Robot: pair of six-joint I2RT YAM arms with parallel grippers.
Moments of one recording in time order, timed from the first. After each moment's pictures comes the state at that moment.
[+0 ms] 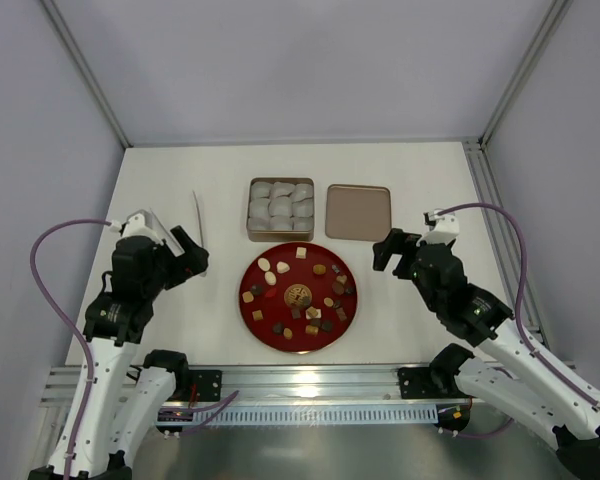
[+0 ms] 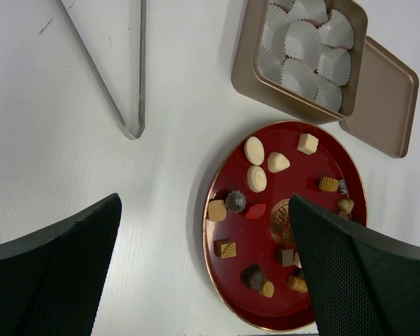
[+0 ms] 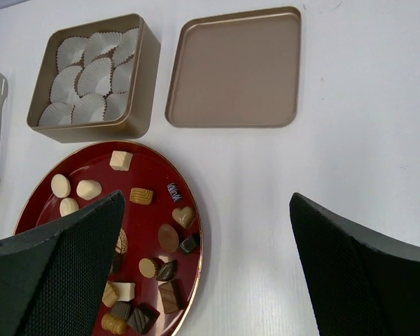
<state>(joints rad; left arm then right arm) -0.14 0.64 0.83 -0.76 -0.03 -0.55 0.68 0.67 0.67 -0.40 0.49 0.53</state>
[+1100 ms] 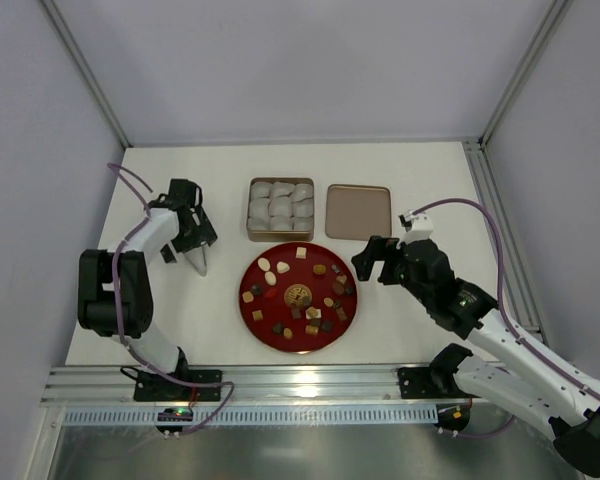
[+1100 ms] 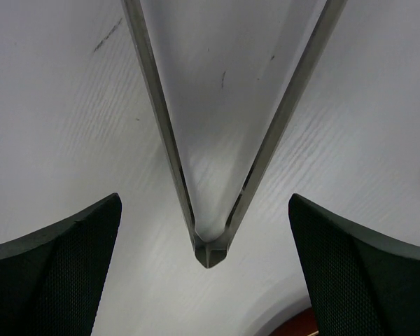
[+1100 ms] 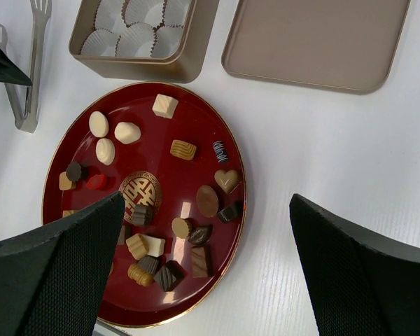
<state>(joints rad) -0.08 1.63 1.10 -0.66 -0.26 -0.56 0.68 0.76 0.64 -0.34 0.24 0.53</state>
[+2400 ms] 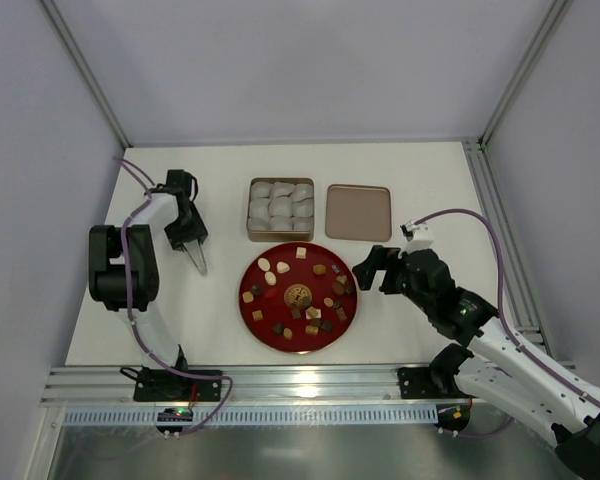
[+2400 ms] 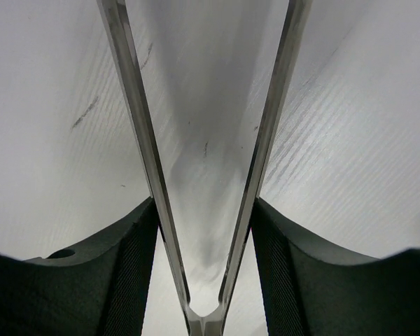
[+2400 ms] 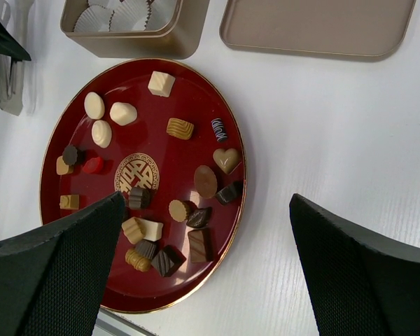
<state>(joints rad) -0.01 1.86 1.25 -0.65 -0.18 -0.47 0.68 0.70 0.56 -0.34 0.21 0.58</state>
